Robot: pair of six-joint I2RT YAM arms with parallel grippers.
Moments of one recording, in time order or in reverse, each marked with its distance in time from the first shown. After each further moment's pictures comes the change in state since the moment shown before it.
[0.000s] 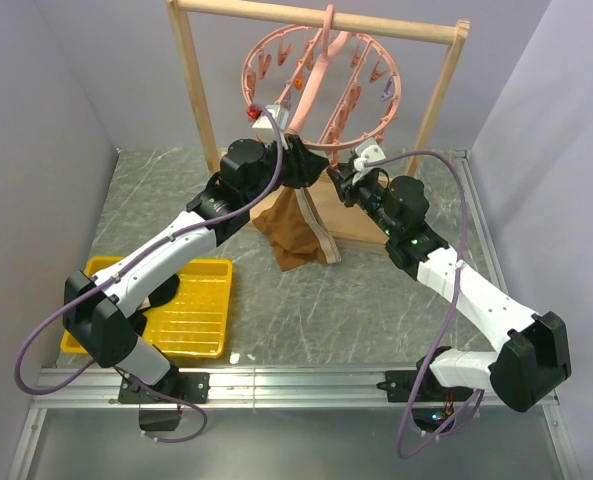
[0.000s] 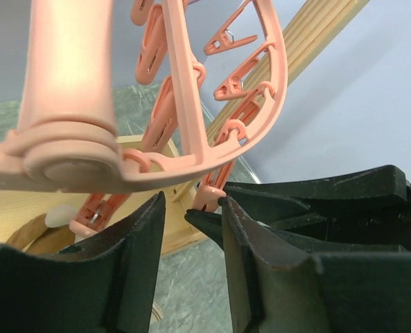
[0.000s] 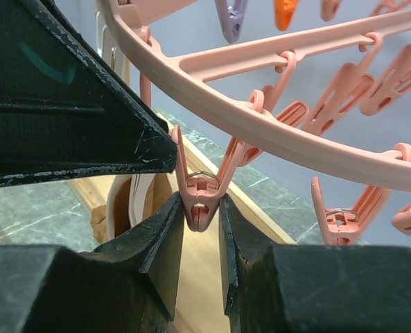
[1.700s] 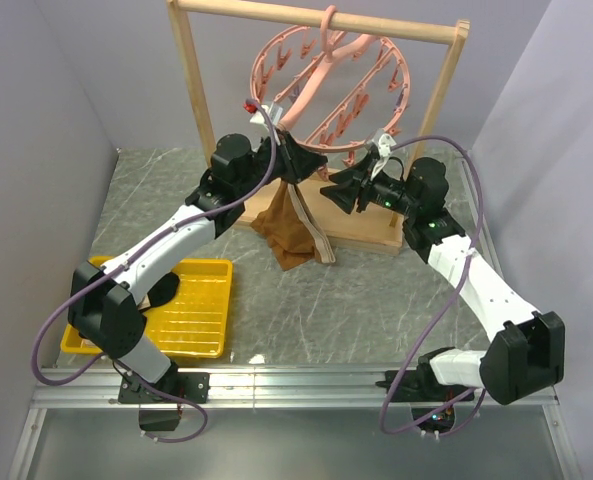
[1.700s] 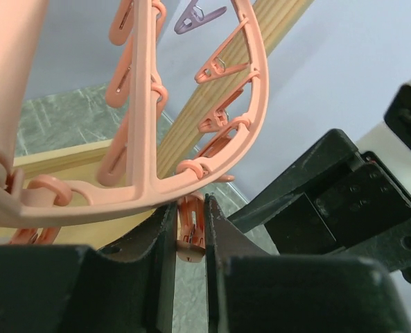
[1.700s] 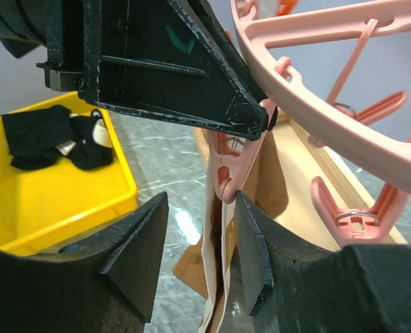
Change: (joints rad) left arm 0.097 0.048 -0.040 0.169 0.289 -0.063; right arm -0.198 0.035 0.070 -0.102 -0.629 0.251
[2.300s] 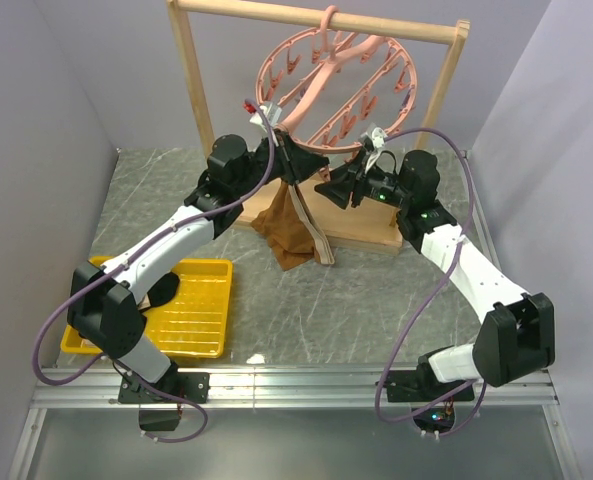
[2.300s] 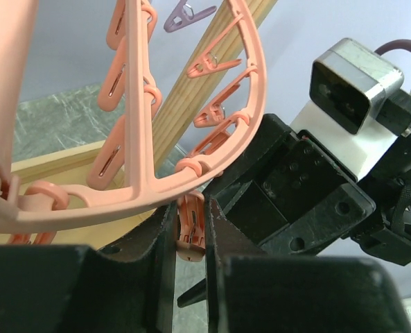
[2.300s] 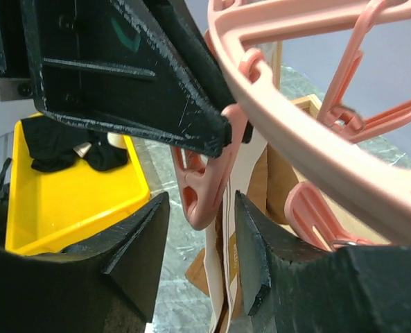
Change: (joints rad) left arm 0.013 -0.004 -0.026 0.071 0.094 -0.013; right arm -0.002 0.094 0.050 0.022 -0.053 0.065
